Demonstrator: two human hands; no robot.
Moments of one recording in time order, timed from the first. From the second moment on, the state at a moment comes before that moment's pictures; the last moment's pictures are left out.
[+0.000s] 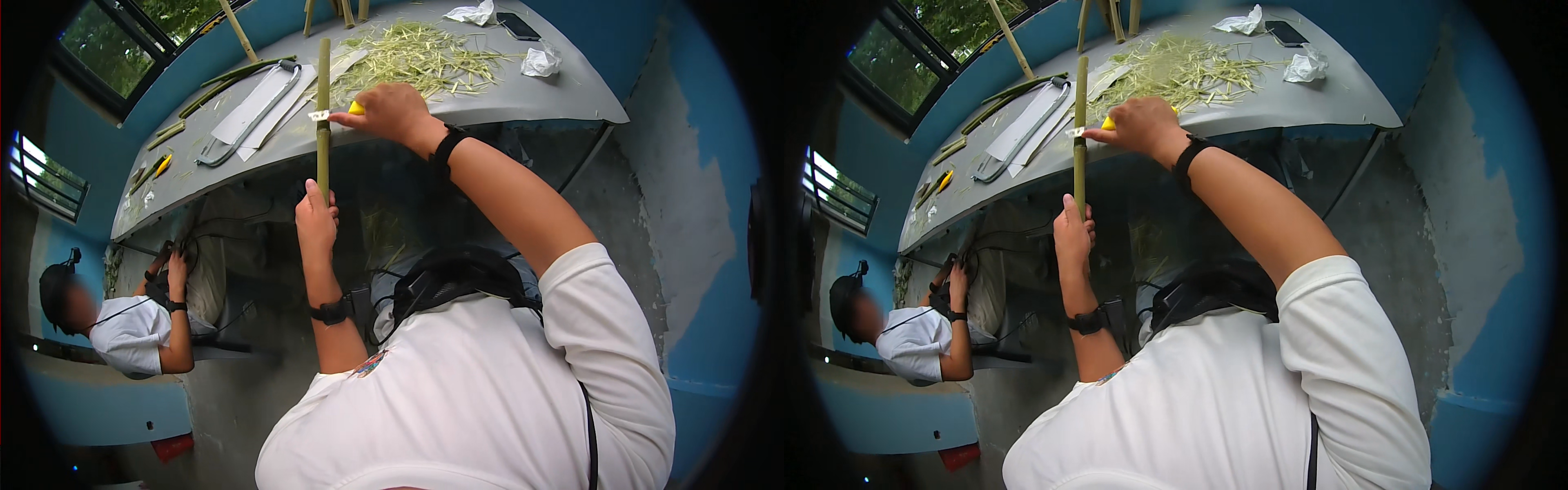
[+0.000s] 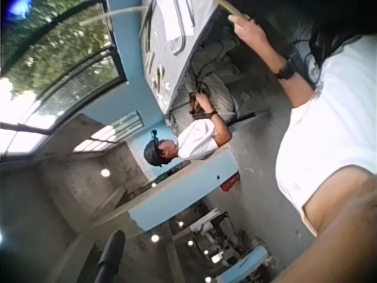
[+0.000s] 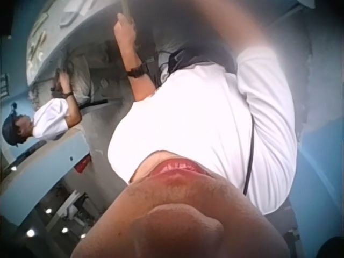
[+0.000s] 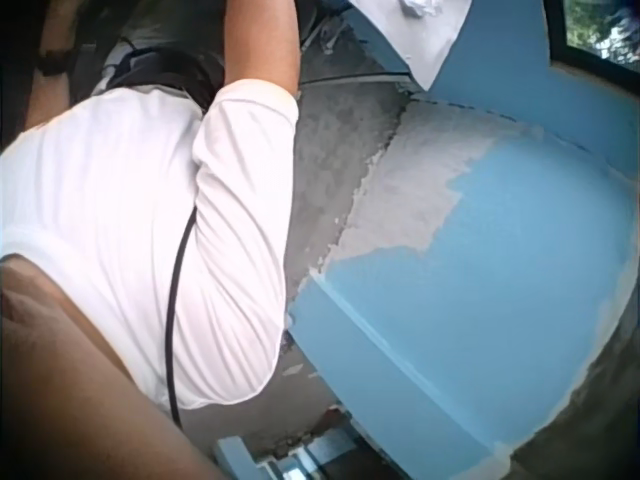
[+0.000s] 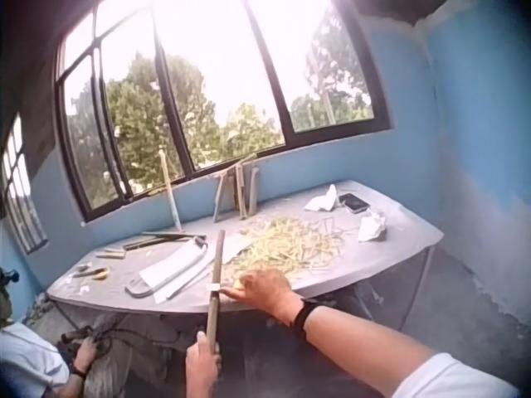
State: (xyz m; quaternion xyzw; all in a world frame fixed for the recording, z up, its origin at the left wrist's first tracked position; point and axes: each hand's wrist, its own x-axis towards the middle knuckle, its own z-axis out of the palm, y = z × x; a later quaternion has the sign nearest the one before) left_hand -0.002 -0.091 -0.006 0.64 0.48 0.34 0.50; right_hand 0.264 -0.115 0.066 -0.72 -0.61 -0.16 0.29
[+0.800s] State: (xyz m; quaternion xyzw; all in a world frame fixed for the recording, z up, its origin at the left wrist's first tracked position) left_hand -0.004 -0.081 -0.004 0.59 0.45 0.29 0.61; right_hand 0.269 -0.114 0.063 -0.68 -0.64 -0.18 0.31
